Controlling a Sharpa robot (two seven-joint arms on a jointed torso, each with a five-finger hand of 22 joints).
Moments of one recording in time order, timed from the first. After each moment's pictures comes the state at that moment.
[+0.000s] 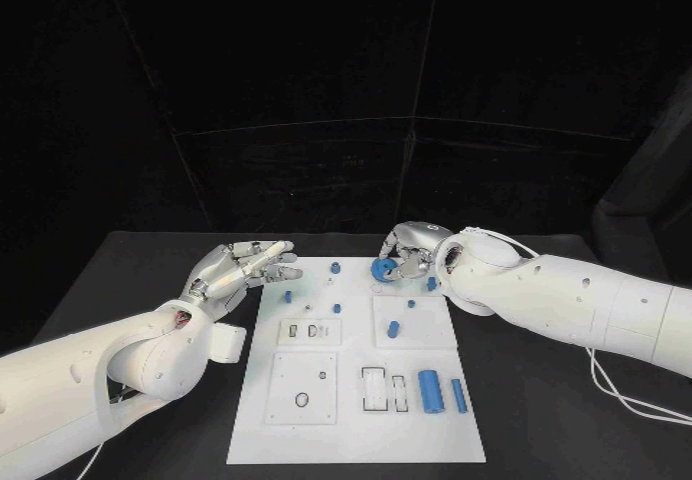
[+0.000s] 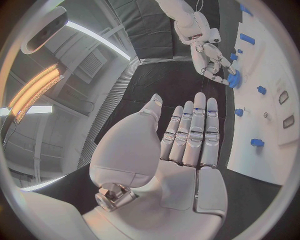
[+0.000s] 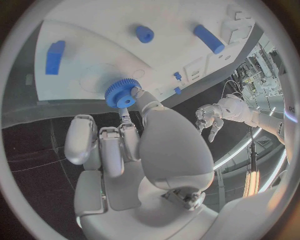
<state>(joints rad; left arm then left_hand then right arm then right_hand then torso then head) 1.14 -0.90 -0.04 1.58 0.00 -0.21 0.52 1.31 0.01 0.03 0.13 0.06 0.93 0.22 0.14 0.07 1.04 0.16 0.17 0.07 1.12 0.12 0.20 0.19 0.17 0.89 0.24 0.24 0.08 1.23 -0.66 -0.01 1.27 -1.51 -0.25 -0.17 1.38 -0.04 0.17 0.02 0.36 0.97 0.15 0.21 0.06 1.44 0.05 1.41 1.31 1.47 -0.02 1.52 1.31 0.10 1.36 0.08 1.41 1.14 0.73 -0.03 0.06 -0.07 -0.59</state>
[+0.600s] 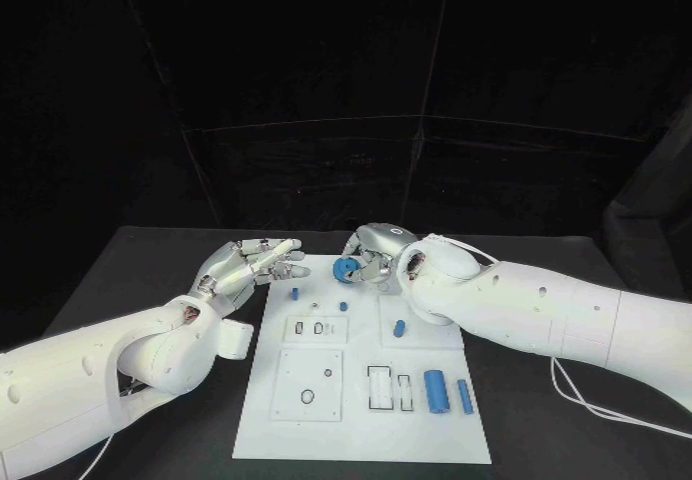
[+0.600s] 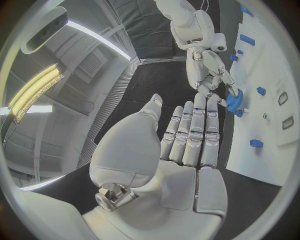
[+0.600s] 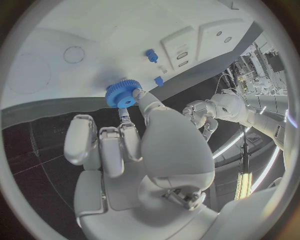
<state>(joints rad) 1.14 -0.90 -0.04 1.58 0.00 -0.21 0.52 1.31 0.01 0.03 0.12 0.06 0.93 0.22 0.13 0.07 1.04 0.16 0.16 0.07 1.12 0.12 0.20 0.19 0.17 0.89 0.24 0.23 0.08 1.22 -0.50 -0.01 1.26 -1.53 -0.33 -0.20 1.35 -0.04 0.21 0.04 0.37 0.97 0.15 0.19 0.06 1.44 0.05 1.40 1.31 1.47 -0.02 1.52 1.31 0.10 1.36 0.08 1.41 1.15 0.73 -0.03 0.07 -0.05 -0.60</state>
